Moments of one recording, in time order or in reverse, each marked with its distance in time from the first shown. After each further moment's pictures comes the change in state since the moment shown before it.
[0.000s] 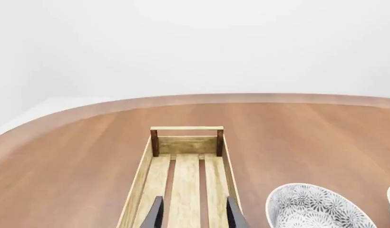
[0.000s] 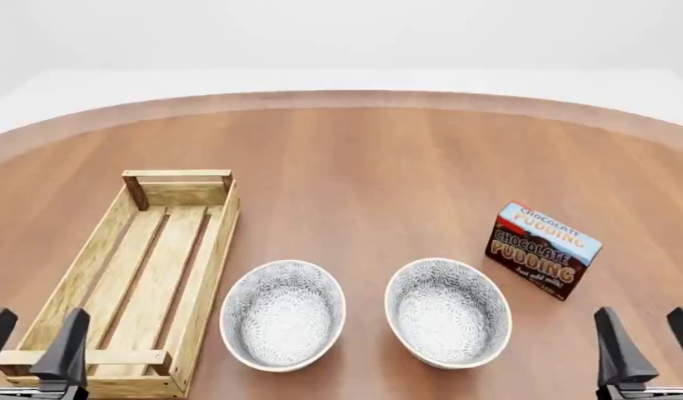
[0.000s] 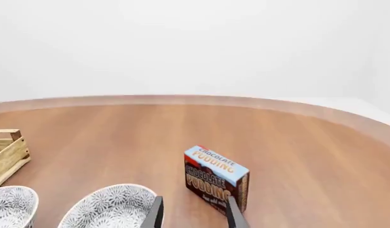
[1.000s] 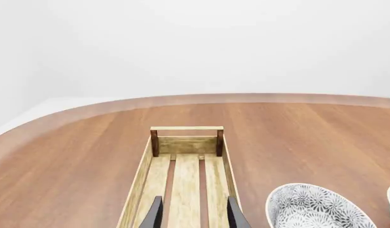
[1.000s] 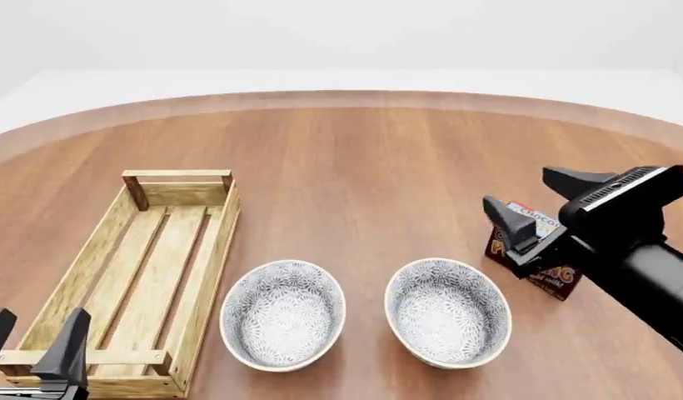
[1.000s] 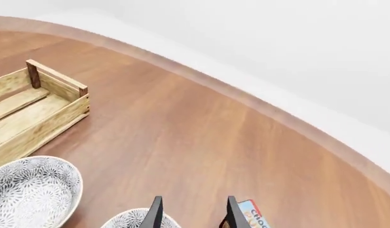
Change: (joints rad) left arm 0.000 0.000 0.000 0.000 0.000; right arm 0.349 0.854 -0.571 -0.030 -0.267
